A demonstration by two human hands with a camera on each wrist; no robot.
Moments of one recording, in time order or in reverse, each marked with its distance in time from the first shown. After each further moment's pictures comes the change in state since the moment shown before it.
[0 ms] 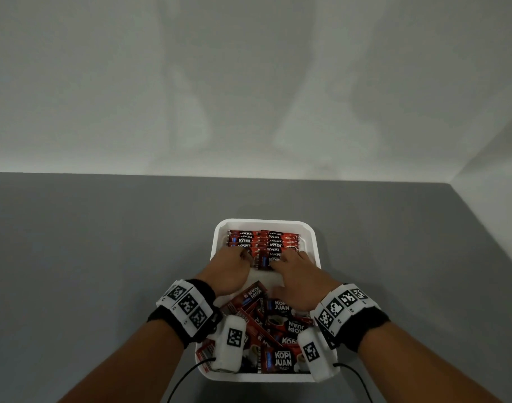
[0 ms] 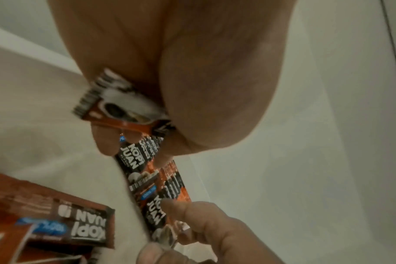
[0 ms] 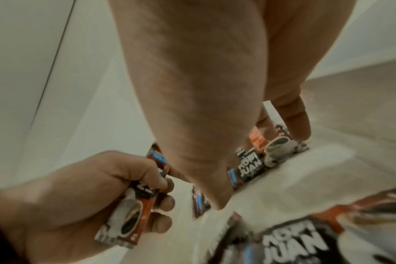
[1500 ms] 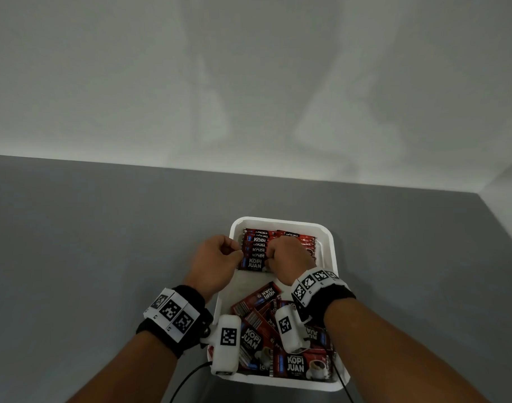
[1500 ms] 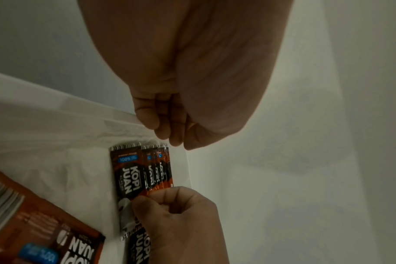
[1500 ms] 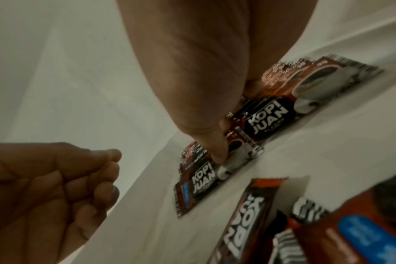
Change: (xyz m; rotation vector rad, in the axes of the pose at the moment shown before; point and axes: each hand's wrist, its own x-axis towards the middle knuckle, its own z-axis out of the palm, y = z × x) left_hand -0.021 -0.023 -0.021 -0.421 0.387 -0.086; right_hand 0.067 -0.027 0.004 0.116 0.243 0.026
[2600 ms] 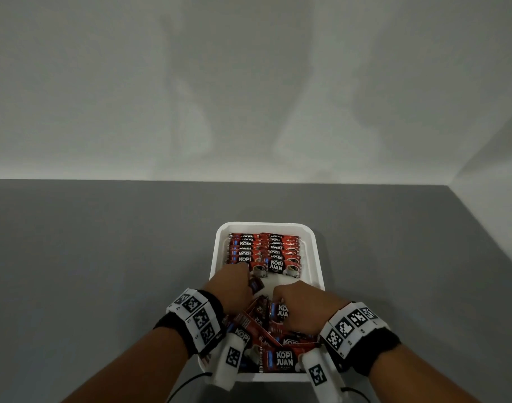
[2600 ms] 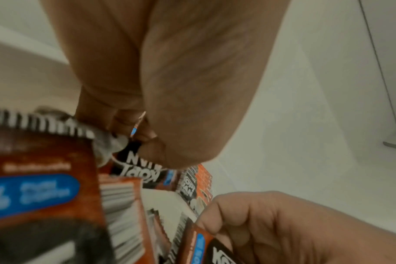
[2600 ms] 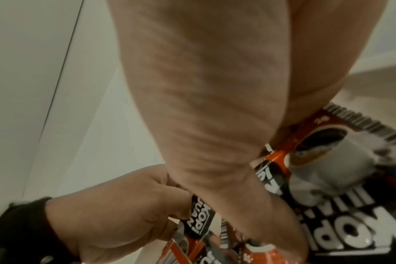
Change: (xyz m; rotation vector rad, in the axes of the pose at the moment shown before) left_hand -0.014 0.006 0.037 0.801 -0.433 0.186; right_hand -0.096 0.020 -0.025 -0.076 -0.446 -0.073
